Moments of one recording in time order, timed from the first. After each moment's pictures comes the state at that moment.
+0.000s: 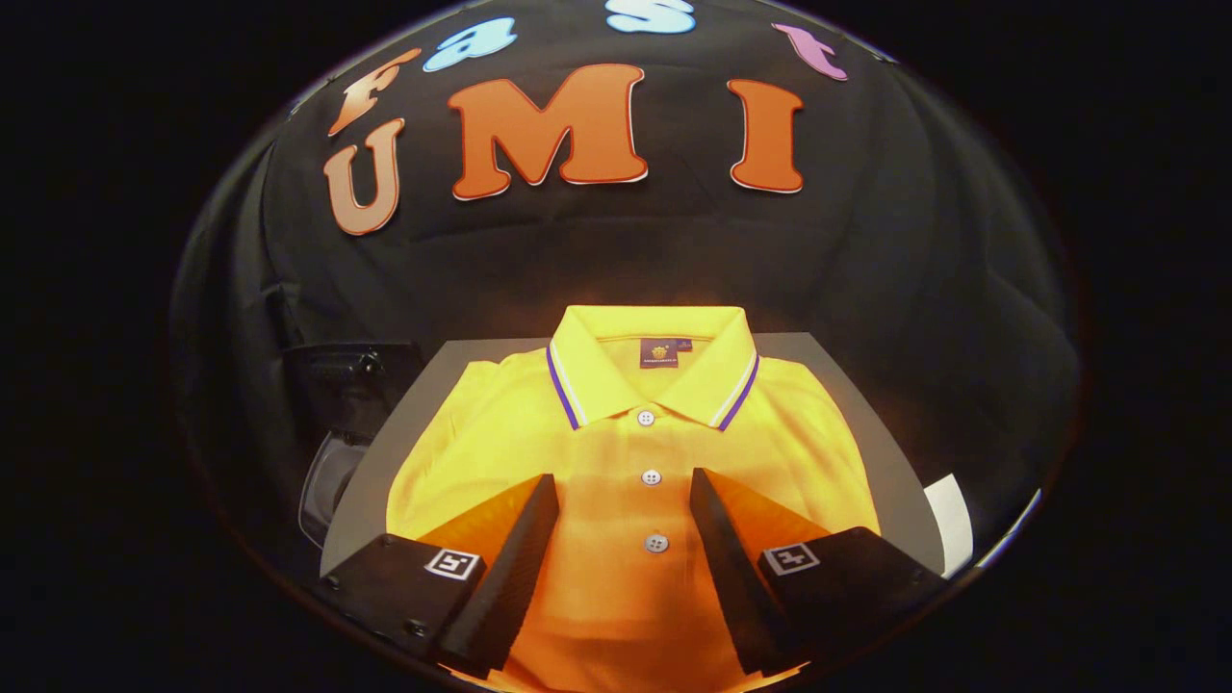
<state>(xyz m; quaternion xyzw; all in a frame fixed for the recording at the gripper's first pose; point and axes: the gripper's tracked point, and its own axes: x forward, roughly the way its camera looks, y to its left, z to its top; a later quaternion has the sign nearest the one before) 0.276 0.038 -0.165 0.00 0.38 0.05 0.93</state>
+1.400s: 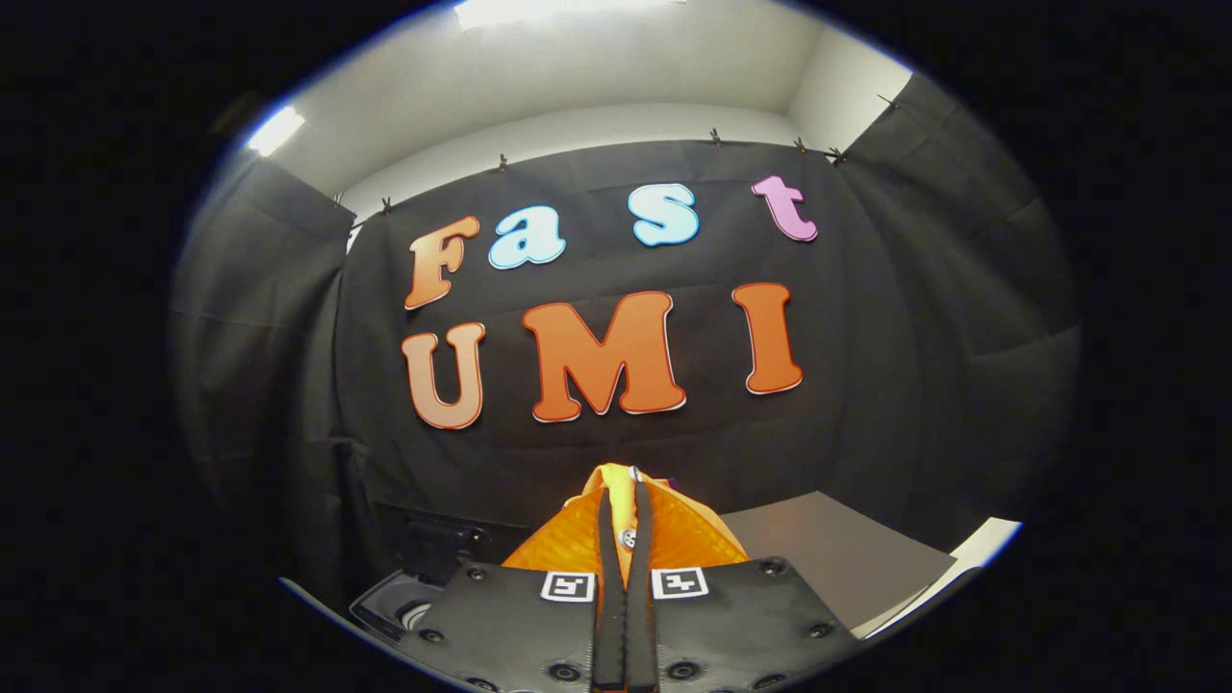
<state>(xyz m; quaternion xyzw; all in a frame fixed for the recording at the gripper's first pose) 0.221 0.093 0.022 0.07 0.03 0.08 0.99</state>
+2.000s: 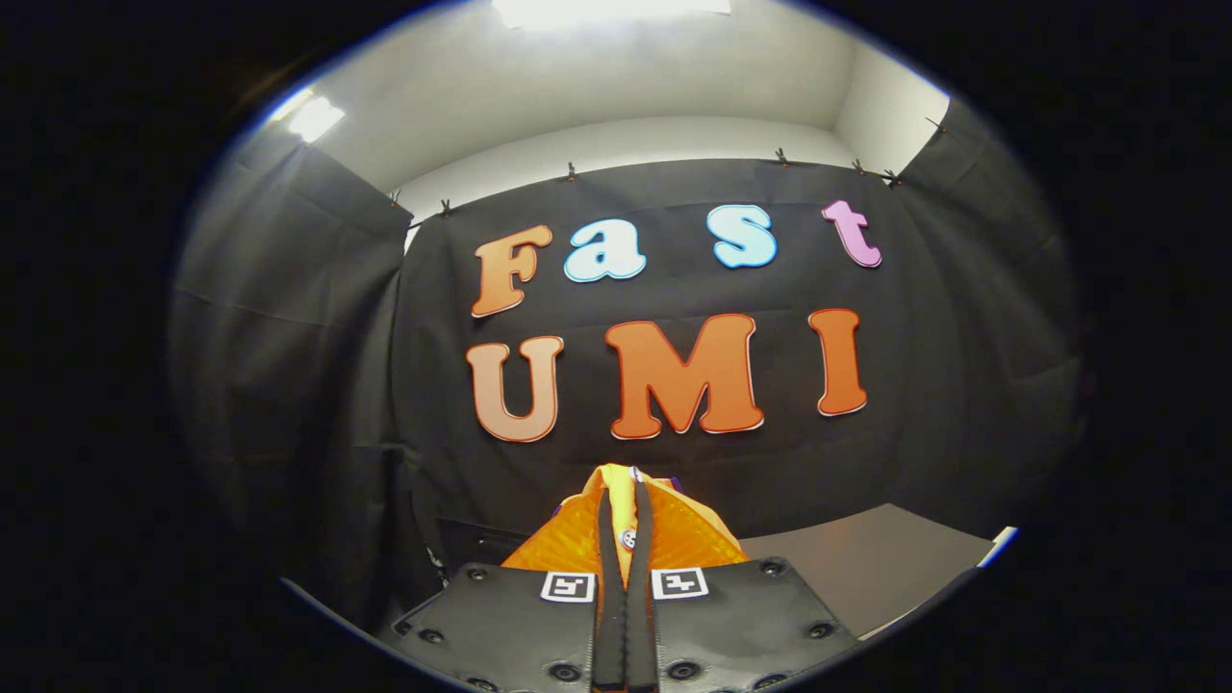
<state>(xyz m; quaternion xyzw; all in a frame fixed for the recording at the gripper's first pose) 0.189 0.244 0.053 0.05 0.01 0.14 0.99</state>
